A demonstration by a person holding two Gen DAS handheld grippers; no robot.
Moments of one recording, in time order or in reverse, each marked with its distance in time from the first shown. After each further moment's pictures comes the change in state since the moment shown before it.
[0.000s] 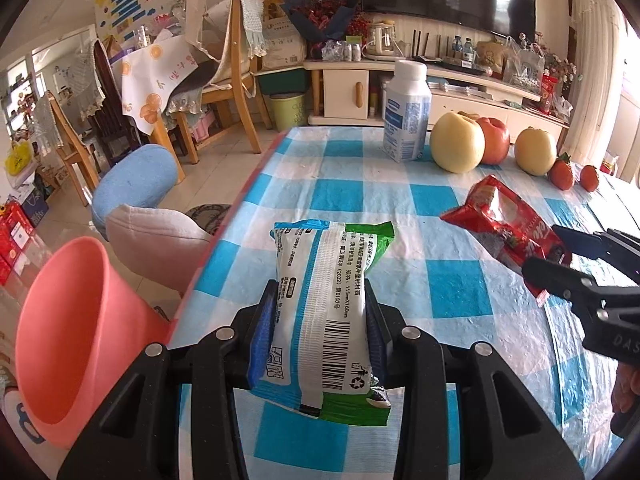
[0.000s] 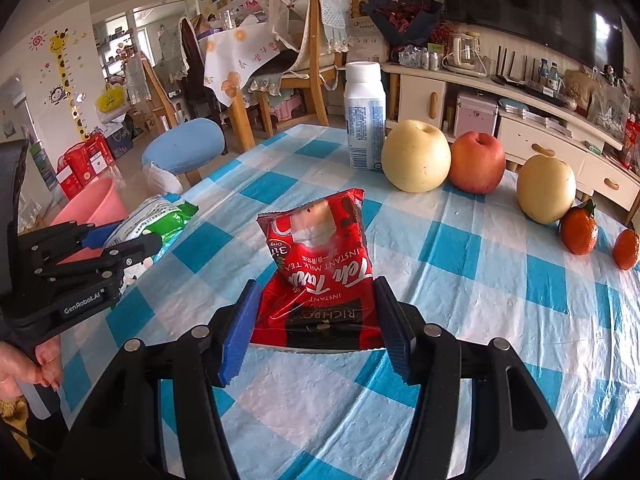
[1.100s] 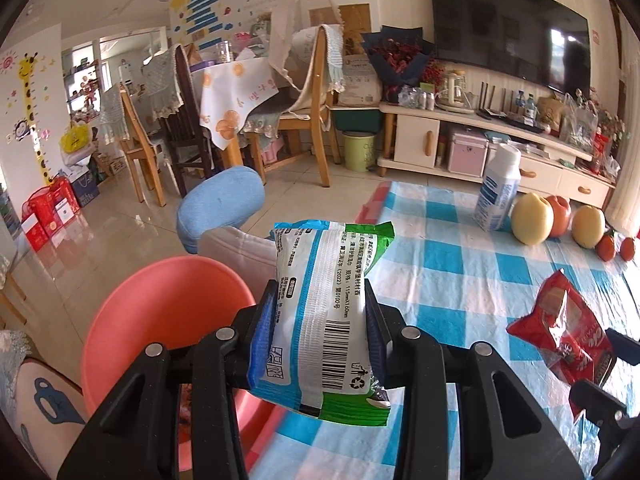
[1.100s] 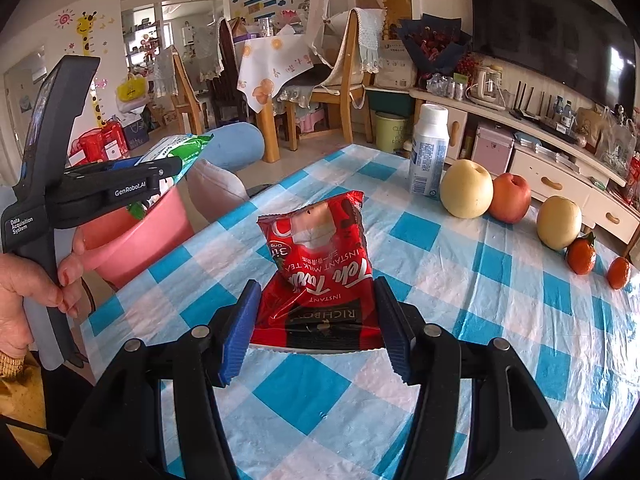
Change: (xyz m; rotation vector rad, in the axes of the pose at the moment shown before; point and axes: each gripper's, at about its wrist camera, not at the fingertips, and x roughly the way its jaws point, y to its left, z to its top) left arm -0.050 0.097 0.013 -0.165 -0.126 0.170; right arm -0.036 0.091 -0.002 -0.088 -0.051 0.006
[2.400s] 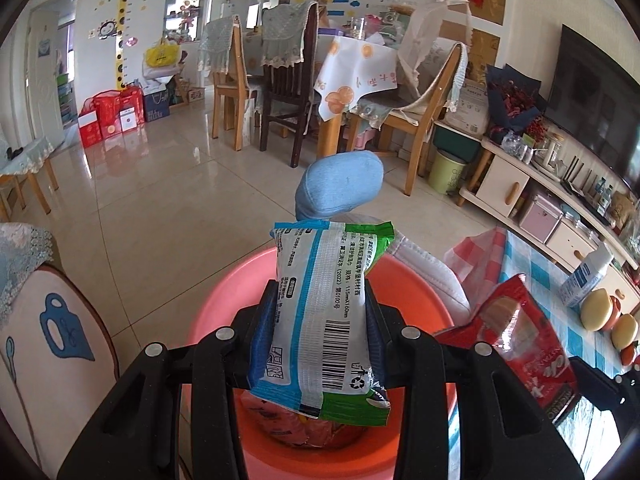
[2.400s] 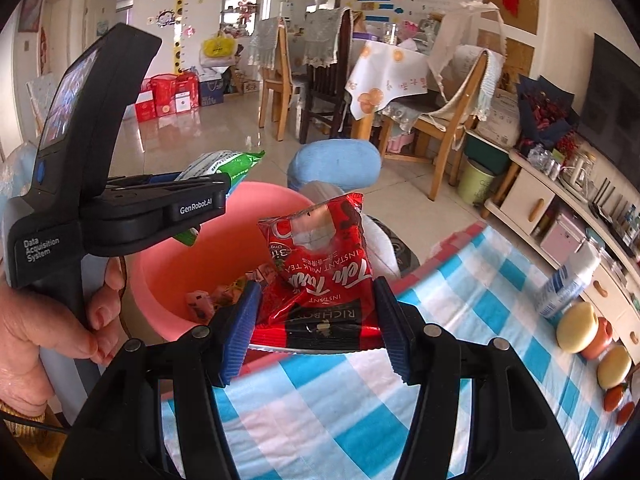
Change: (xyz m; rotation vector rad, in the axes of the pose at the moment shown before) left arm 0.009 0.172 -0.010 -0.377 0.053 0.157; right arm 0.068 0.188 0.079 -0.332 0.012 0.150
